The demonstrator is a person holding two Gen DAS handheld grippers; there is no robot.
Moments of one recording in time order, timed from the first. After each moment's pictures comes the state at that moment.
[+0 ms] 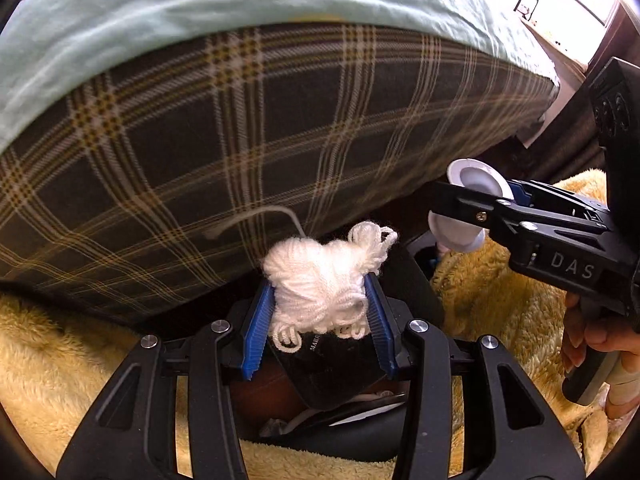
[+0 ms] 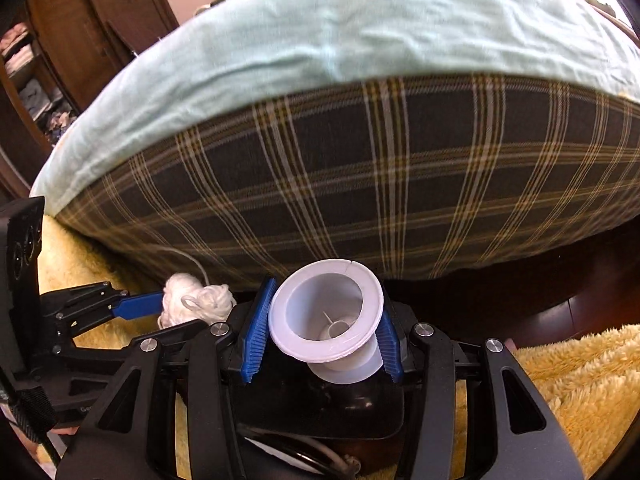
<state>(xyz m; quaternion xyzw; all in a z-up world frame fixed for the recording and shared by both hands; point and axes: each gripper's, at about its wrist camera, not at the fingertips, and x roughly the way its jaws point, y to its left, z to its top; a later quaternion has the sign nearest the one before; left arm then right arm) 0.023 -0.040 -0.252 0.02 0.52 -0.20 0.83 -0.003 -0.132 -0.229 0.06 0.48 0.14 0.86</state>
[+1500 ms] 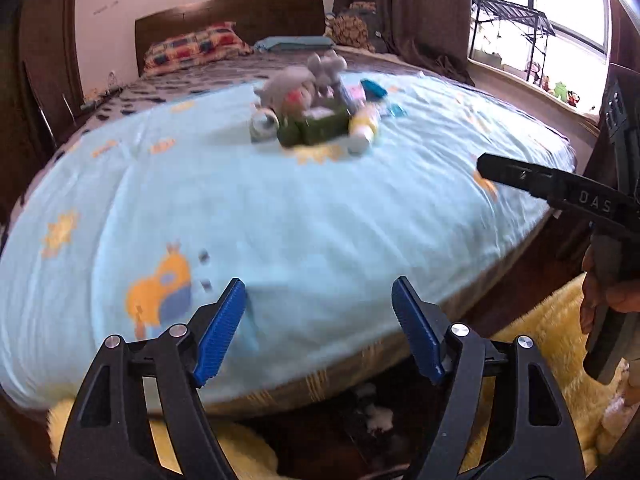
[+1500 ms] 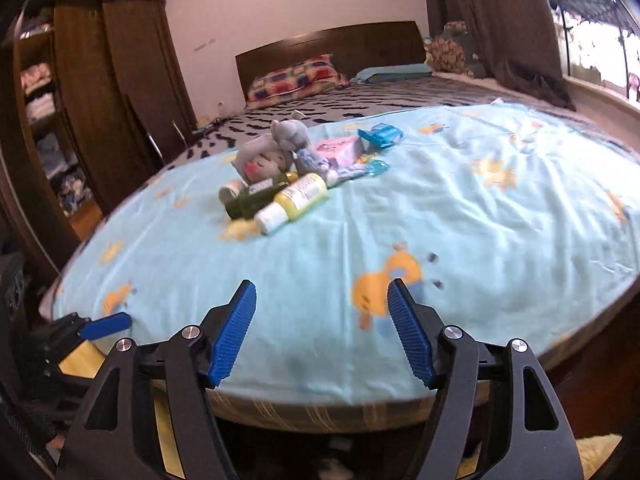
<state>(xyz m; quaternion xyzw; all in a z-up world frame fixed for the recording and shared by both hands) 0.053 0.009 -0.114 0.05 0.36 -0.12 0.92 0.081 -0.151 -0.072 0.09 0.33 0.14 0.93</state>
